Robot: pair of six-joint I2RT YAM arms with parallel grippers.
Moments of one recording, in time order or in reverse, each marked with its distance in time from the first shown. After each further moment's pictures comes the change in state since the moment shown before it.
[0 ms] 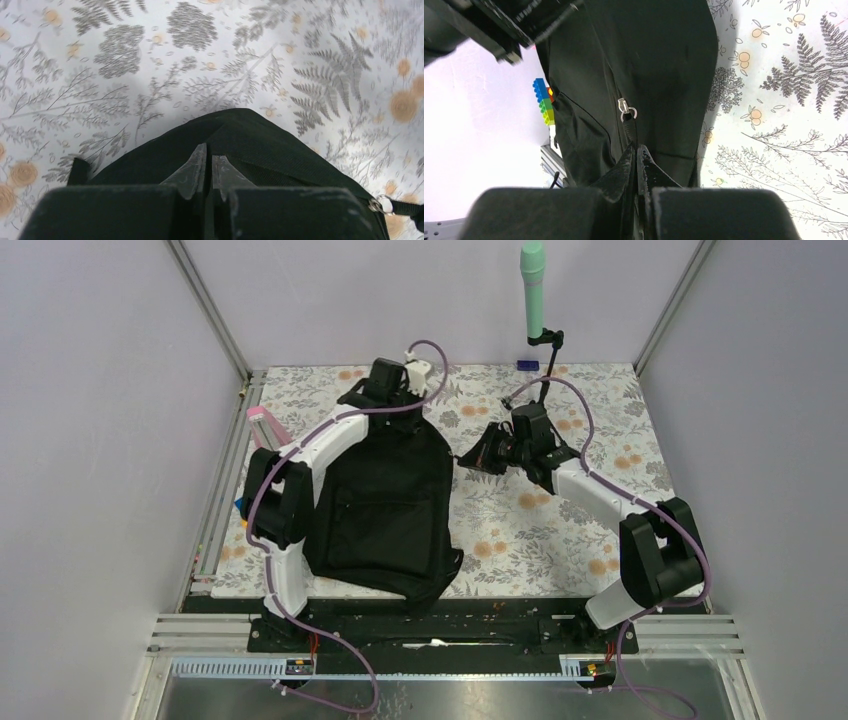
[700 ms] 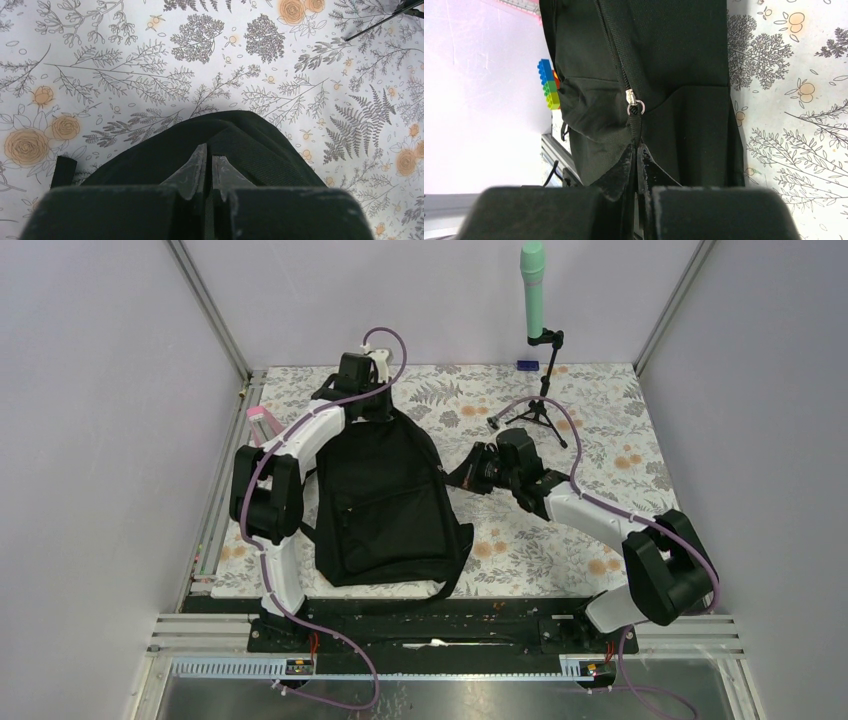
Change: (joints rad) left arm 0.170 0.000 -0.027 0.043 -0.025 -0.238; right arm 0.141 -0.065 -0.162 0.166 0.074 0.077
